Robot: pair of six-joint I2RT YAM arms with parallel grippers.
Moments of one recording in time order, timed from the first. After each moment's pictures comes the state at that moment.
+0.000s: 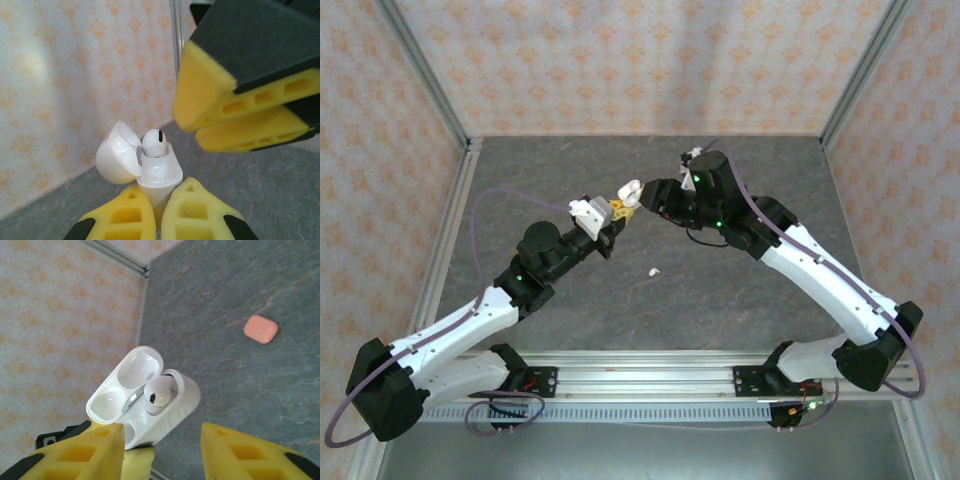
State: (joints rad) left arm -0.65 1.01 0.68 0.37 0.07 0.11; right arm 0.74 1.31 1.44 -0.64 -0.13 0.95
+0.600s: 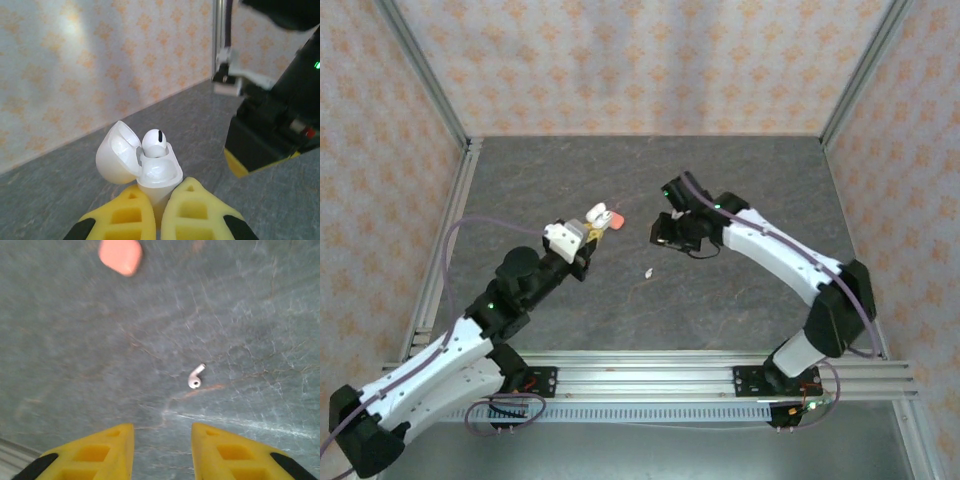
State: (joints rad) left arm -0.65 0.69 0.53 0.07 -0.11 0.11; right arm 0.70 1.57 1.34 -0.85 -0.14 0.80
